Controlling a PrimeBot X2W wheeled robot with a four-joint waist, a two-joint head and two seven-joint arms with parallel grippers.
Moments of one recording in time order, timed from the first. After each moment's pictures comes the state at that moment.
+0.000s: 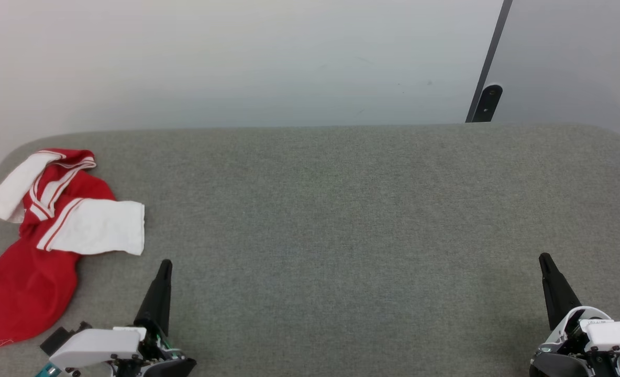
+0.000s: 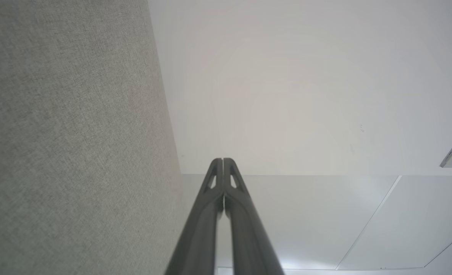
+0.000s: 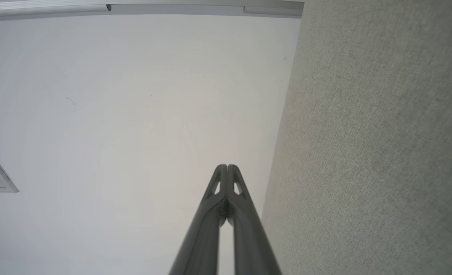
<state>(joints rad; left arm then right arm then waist) -0.10 0.05 0.11 0.25 -1.61 -0.13 0.12 -0.11 -0.05 -0.11 0.25 1.61 0.13 0.11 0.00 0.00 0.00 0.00</state>
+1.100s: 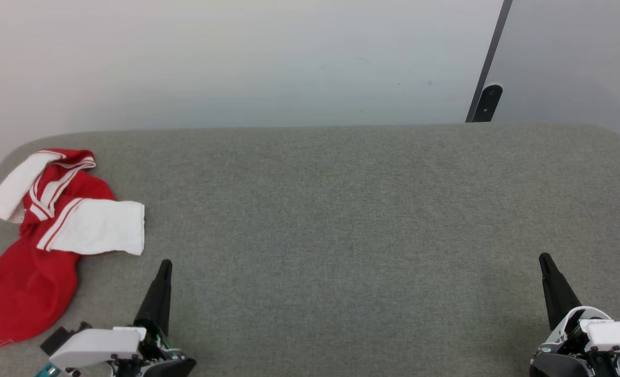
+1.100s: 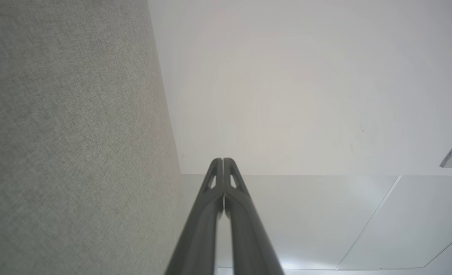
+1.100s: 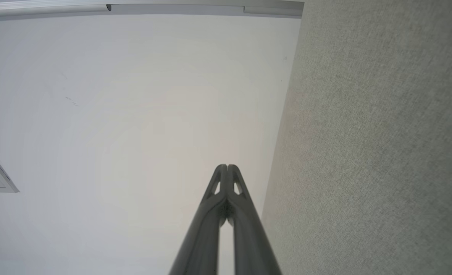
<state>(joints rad) -0.10 0.05 0.11 0.25 -1.61 -0.13 0.12 -0.11 -0.05 -0.11 0.25 1.61 0.13 0.11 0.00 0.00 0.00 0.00</state>
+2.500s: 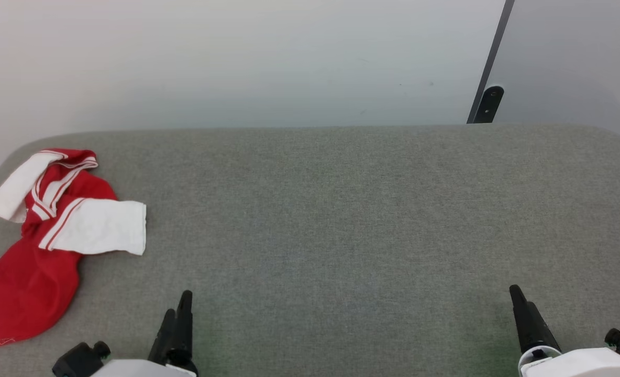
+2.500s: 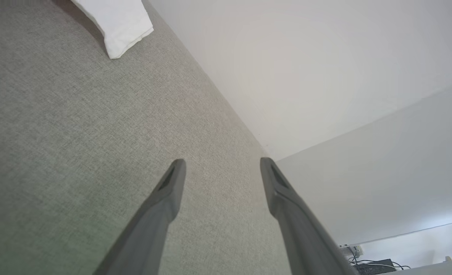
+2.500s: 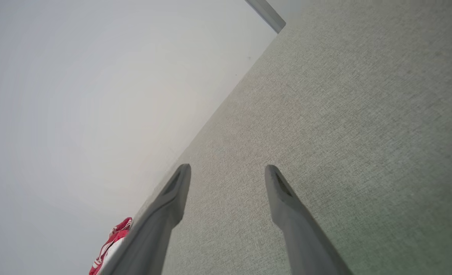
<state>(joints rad) 0.01 0.05 0.04 0.21 -0.99 -0.12 -0.04 -0.01 -0.08 0.00 0.26 1.02 0.13 -0.04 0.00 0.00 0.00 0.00</state>
